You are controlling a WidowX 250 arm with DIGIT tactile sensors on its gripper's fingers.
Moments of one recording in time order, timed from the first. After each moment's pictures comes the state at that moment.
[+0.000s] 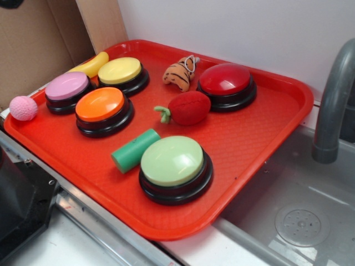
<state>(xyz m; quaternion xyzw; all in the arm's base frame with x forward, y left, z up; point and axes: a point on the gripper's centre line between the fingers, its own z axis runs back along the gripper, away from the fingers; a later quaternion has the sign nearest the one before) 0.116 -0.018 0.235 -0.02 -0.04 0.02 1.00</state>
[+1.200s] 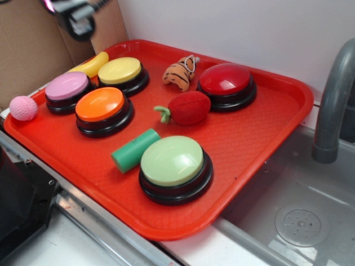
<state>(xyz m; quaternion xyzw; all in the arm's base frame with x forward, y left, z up) 0.181 -0.035 0.181 0.02 -0.05 -0.12 0.99</state>
